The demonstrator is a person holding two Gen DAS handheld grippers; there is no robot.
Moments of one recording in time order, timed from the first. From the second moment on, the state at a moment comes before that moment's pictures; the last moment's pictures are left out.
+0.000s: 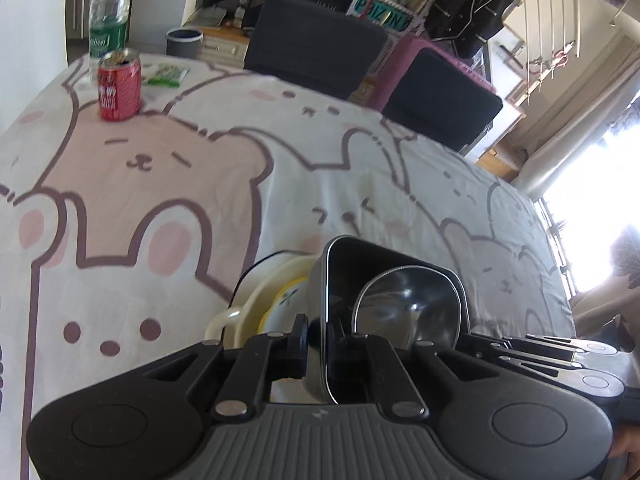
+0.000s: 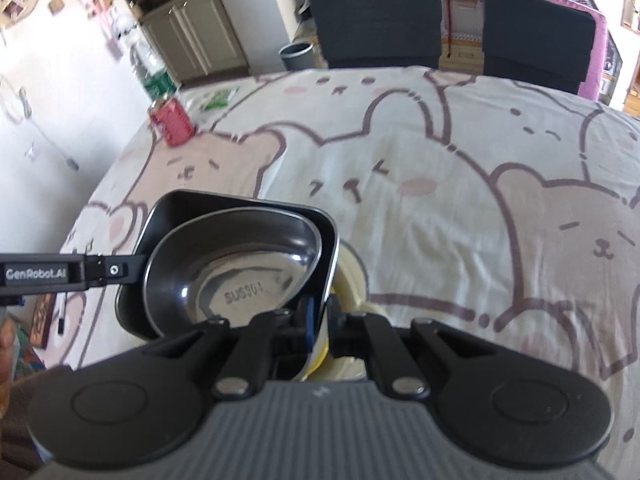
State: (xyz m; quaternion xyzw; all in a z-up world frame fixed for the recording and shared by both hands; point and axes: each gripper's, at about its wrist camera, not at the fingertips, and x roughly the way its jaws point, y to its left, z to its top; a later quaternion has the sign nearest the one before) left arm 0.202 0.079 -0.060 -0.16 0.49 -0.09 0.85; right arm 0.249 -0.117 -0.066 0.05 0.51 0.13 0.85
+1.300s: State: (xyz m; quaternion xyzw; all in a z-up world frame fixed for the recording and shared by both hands) left arm 0.214 0.087 -0.087 -0.15 0.52 -0.10 0.83; right arm 0.256 -0.090 -0.094 0.00 0.55 0.13 0.83
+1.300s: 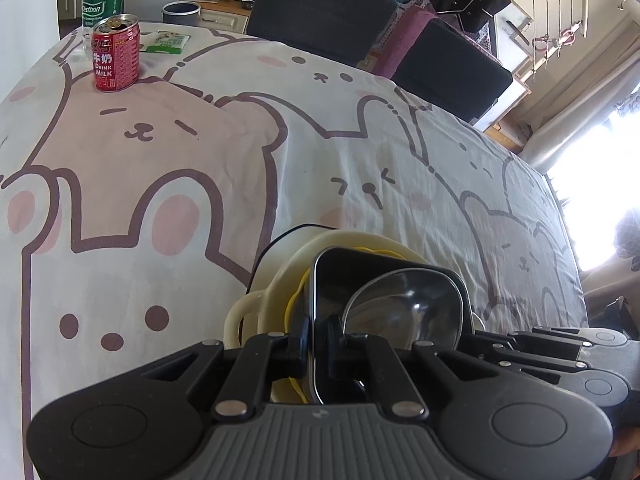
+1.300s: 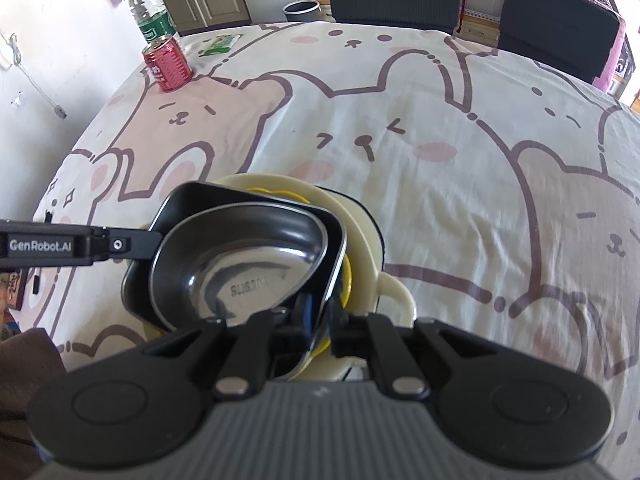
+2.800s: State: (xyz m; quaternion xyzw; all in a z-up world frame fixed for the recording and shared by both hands) left arm 0.061 0.083 0.055 -0.05 0.23 -0.06 0.97; right arm 0.090 -0.138 0.047 0.04 0.20 0.05 0.98
